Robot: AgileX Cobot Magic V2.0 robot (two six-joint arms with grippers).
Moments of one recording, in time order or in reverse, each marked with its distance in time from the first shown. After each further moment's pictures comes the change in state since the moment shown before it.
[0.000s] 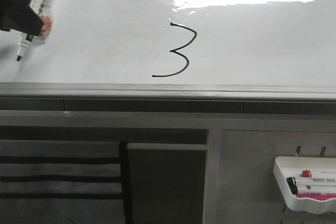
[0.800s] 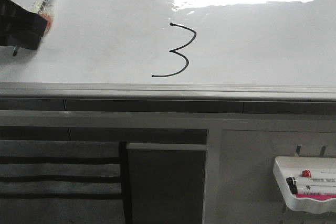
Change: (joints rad) left arm -0.042 0.155 -0.001 -0.051 -0.193 0.001; right arm 0.002 0.015 0.000 0.037 -0.012 -0.205
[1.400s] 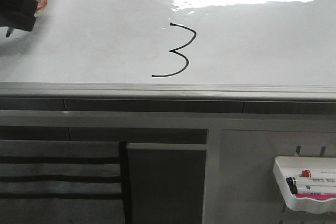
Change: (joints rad) left arm 0.000 -0.064 0.000 0.067 0.011 0.000; right arm 0.000 0.000 0.000 0.000 0.002 0.000
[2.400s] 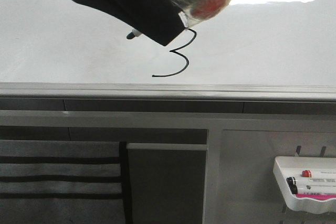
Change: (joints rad) left arm -0.434 0.023 -0.324 0.049 0.770 0.319; right arm 0.387 0.306 -0.170 0.107 0.022 -0.318
